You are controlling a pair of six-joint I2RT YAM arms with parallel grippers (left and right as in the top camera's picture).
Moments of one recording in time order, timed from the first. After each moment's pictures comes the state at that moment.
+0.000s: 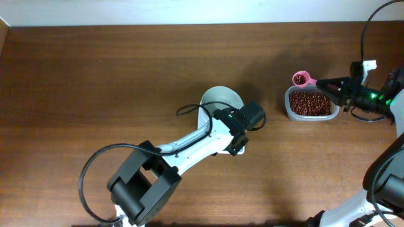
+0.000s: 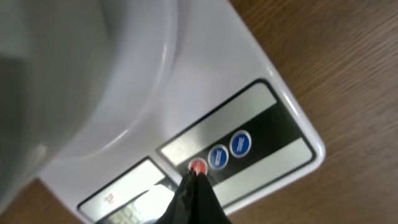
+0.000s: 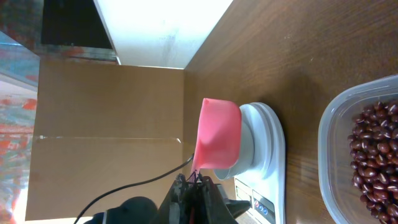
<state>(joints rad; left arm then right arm) -0.84 1.95 1.38 -0.81 -0.18 -0.08 -0.51 1.90 1.40 -0.98 -1.35 -0.06</state>
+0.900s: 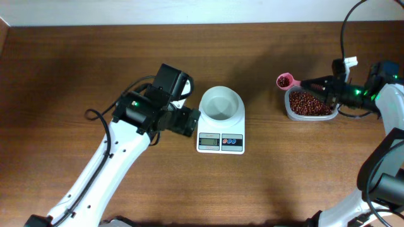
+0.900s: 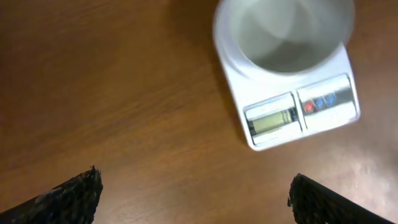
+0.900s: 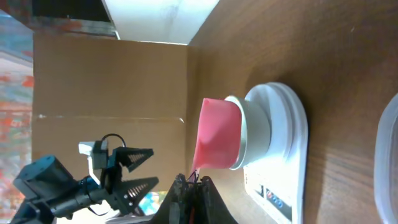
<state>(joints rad) -0.46 1.45 1.40 -1.10 -0.08 -0.03 -0.41 1.90 1.40 -1.01 -1.35 -0.06</state>
